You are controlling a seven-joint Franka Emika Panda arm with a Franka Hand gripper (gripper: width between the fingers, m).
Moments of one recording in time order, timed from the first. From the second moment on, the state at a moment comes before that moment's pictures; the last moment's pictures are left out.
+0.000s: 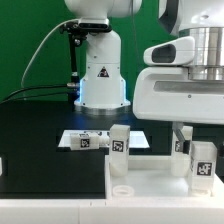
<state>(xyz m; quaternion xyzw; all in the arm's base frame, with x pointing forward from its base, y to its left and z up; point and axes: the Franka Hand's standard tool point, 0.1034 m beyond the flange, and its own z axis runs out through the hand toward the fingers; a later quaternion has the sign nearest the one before) 0.646 0.110 0.090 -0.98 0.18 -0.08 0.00</state>
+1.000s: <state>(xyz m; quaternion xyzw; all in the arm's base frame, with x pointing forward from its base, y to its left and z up) 0.639 0.099 0.087 -0.75 0.66 -0.04 0.04</state>
